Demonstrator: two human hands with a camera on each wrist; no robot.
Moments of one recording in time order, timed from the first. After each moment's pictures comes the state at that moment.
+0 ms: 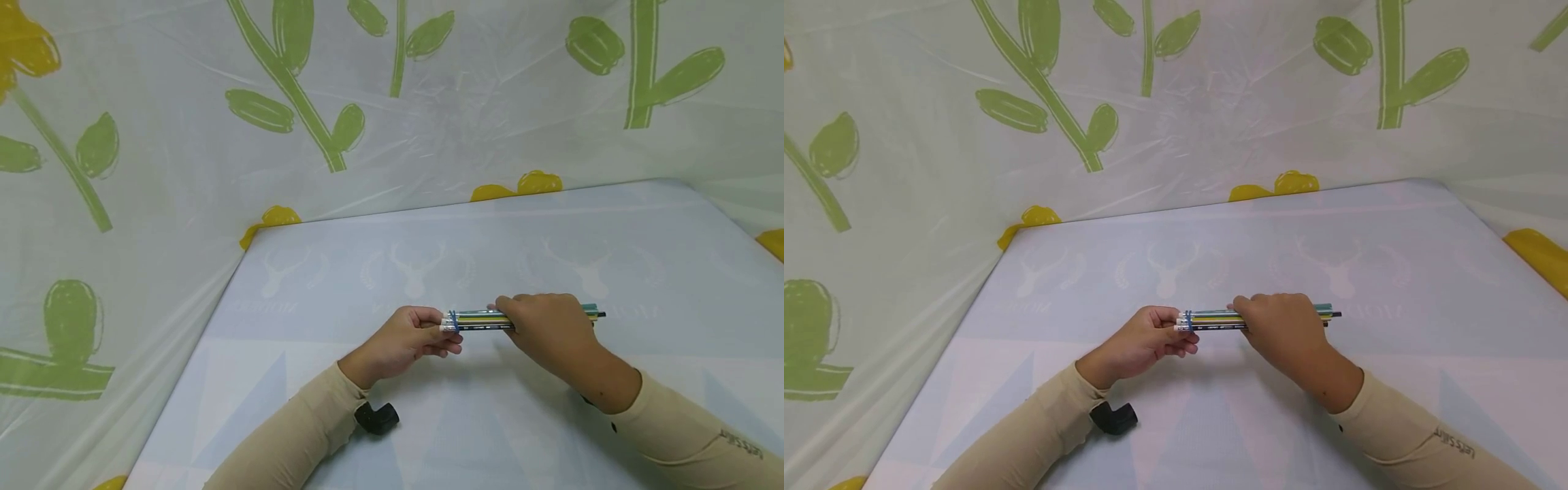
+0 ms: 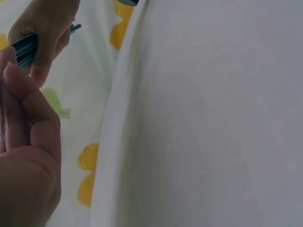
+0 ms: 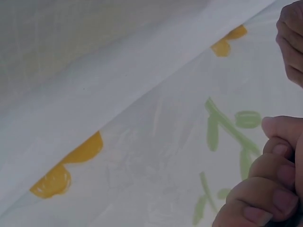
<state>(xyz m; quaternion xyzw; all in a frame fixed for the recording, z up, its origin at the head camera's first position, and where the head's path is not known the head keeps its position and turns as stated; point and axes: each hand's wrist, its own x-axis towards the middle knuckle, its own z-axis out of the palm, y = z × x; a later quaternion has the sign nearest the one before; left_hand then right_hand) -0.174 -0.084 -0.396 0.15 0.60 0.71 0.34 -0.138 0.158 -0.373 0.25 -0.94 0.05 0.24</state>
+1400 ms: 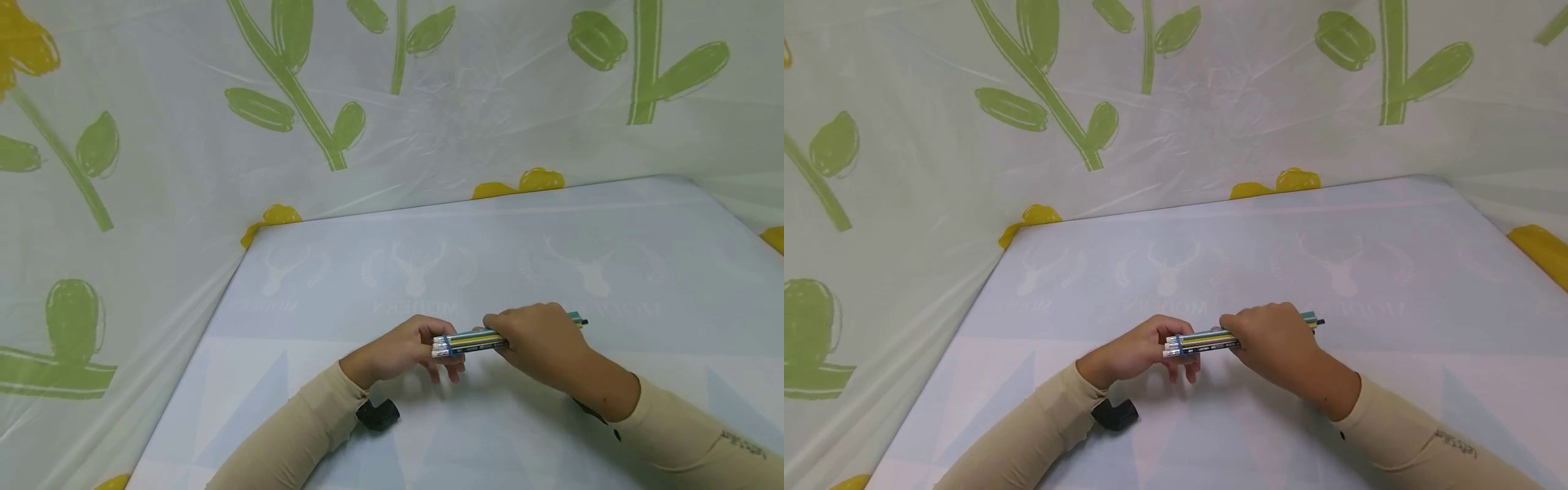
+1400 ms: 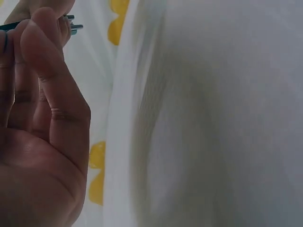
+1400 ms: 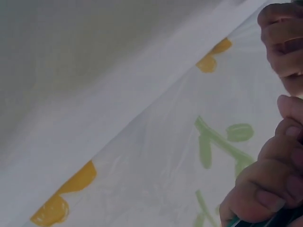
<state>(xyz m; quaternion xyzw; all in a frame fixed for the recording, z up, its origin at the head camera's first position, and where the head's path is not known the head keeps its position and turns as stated) -0.175 -0.089 -0.396 0.30 0.65 0.60 0.37 -0.130 0.148 -0.372 0.31 -0.93 0.07 0.19</state>
